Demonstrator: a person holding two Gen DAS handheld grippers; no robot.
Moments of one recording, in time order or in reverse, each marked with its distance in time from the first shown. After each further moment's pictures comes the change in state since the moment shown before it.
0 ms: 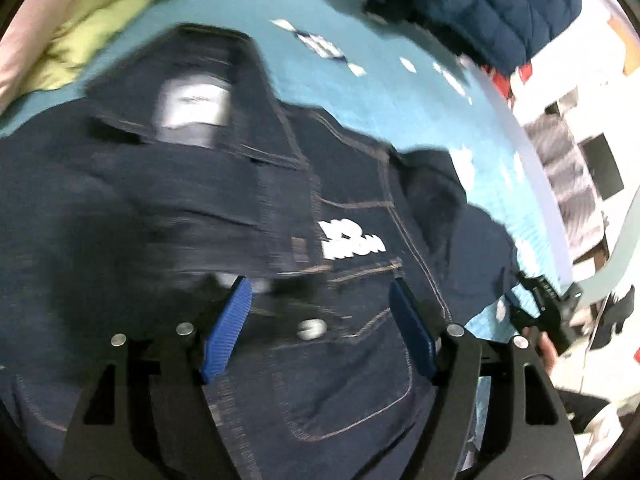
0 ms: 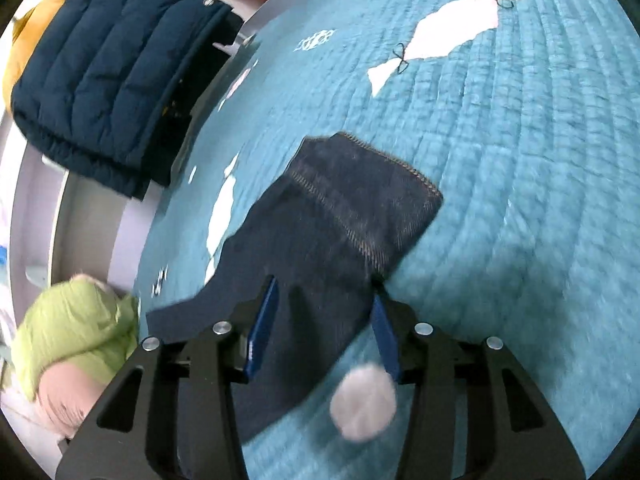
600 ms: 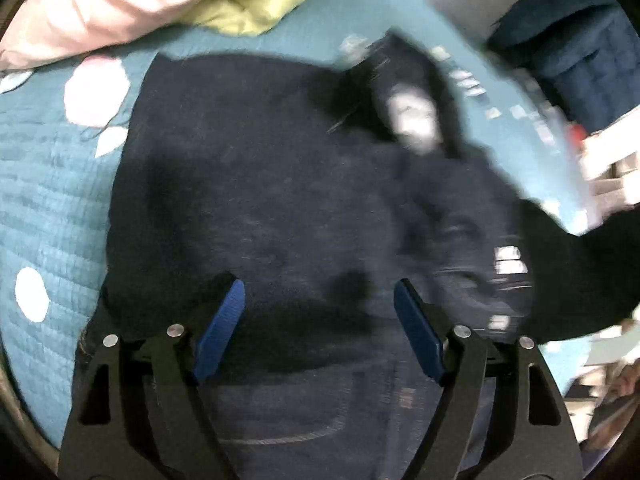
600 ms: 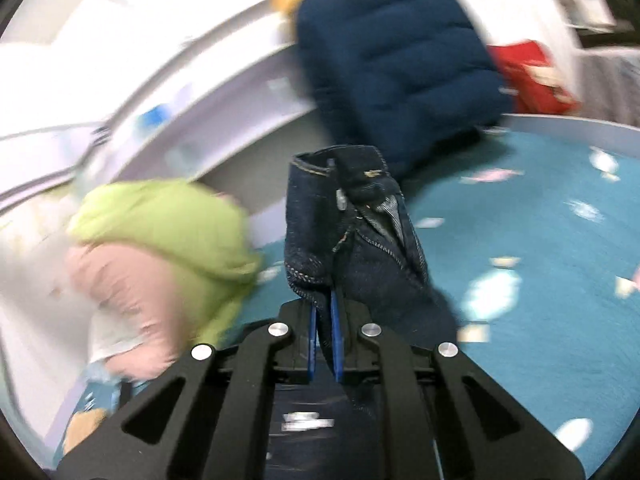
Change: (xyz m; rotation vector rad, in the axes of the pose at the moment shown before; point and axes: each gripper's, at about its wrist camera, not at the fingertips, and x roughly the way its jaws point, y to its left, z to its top) left arm -0.053 0.129 -0.018 -0.198 -0.032 0.126; right arm -0.080 0.289 -0.122 -0.712 -0.111 0.485
